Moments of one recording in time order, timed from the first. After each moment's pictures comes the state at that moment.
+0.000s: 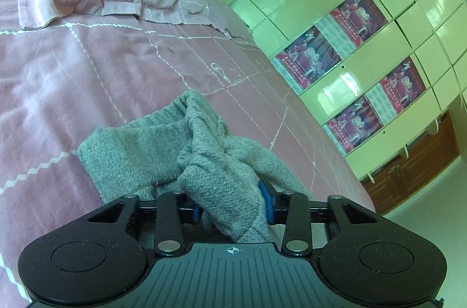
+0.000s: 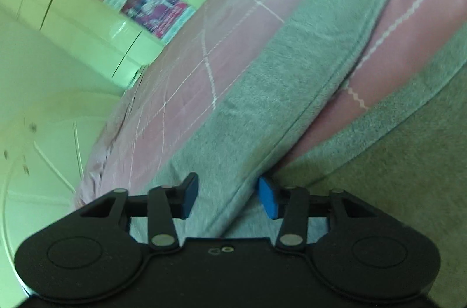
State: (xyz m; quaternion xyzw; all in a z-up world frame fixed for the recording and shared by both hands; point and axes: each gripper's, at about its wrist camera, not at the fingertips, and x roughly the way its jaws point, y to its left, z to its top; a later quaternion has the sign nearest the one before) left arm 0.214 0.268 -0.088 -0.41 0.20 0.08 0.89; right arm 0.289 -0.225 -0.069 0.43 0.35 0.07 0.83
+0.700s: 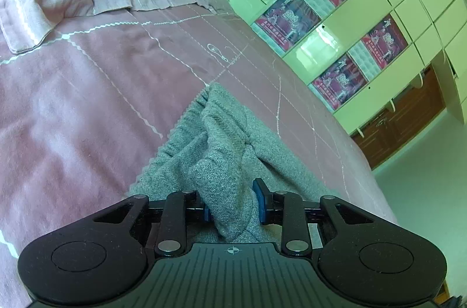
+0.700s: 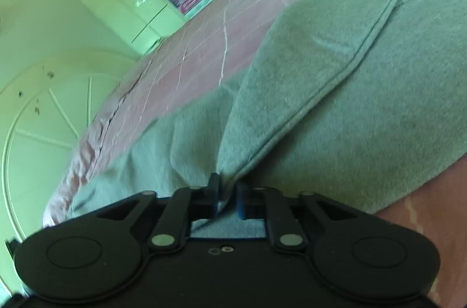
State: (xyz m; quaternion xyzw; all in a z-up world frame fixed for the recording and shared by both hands) left arm 0.211 0.326 -0.095 -0.36 0.26 0.00 0.90; right arm 0.154 -0.211 -0.044 0.32 0.35 0.10 0.87
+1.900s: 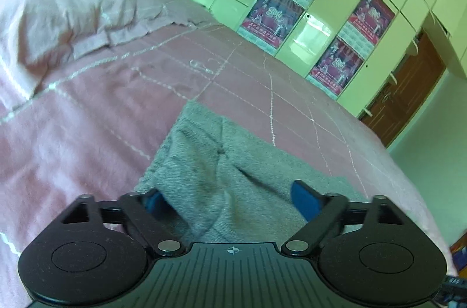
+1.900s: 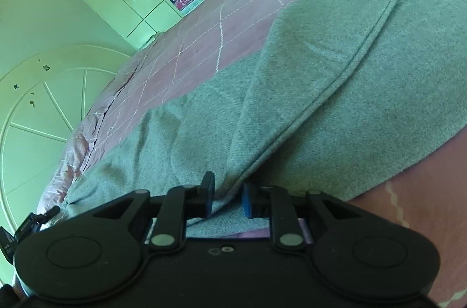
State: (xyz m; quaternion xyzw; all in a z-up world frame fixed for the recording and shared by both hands) left arm 0.196 0.301 -0.063 -0.26 0.25 0.01 0.93; right arm 0.127 -0.212 -0.048 0.29 0.37 0.11 0.87
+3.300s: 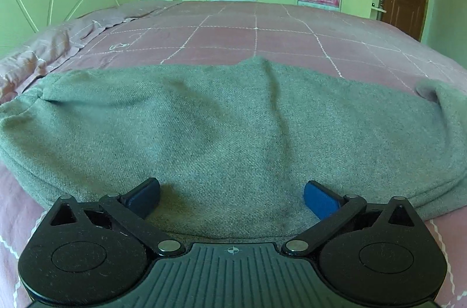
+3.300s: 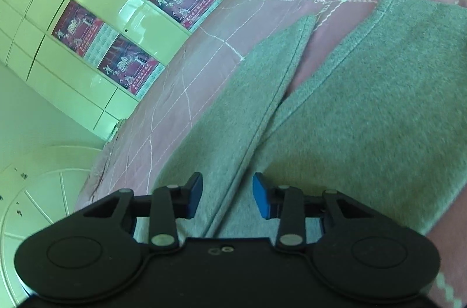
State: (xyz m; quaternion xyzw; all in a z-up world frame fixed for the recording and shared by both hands) left arm 0.159 -0.004 -0.060 -0.01 0.33 0.07 0.94; right arm 0.183 -0.377 -0.064 0.43 0.28 0.00 0.86
